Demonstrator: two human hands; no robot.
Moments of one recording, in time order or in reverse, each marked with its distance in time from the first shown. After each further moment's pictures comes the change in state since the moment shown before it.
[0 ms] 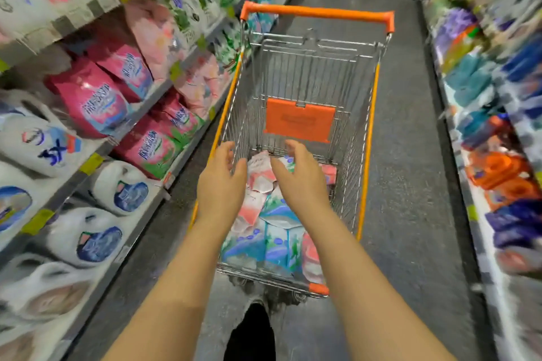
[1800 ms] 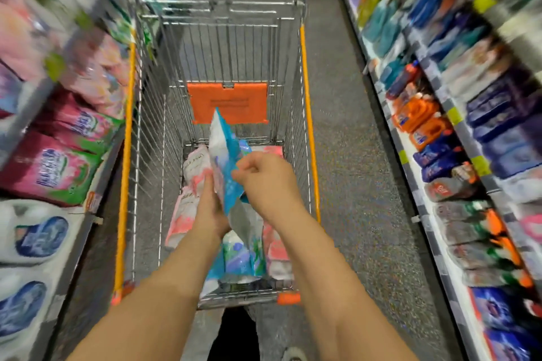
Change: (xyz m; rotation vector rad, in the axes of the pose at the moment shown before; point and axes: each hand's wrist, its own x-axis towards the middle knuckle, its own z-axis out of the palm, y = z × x) left_hand 0.032 -0.032 0.138 -1.032 -0.546 -0.773; right_hand 0.025 0.018 -0.021 0.143 -0.004 0.353
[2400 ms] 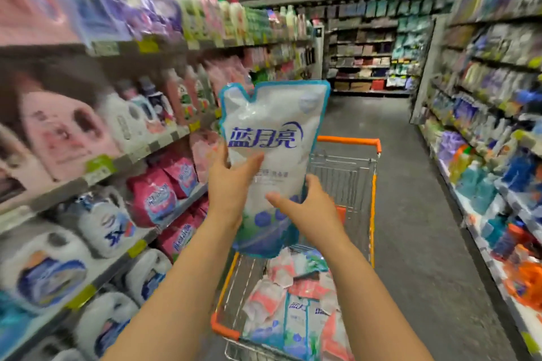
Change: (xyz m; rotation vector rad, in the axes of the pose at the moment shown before) left_hand -0.277 0.140 0.043 0.253 0.086 1.266; right_hand -0.145 -0.107 -0.057 0.134 -0.064 -0.539
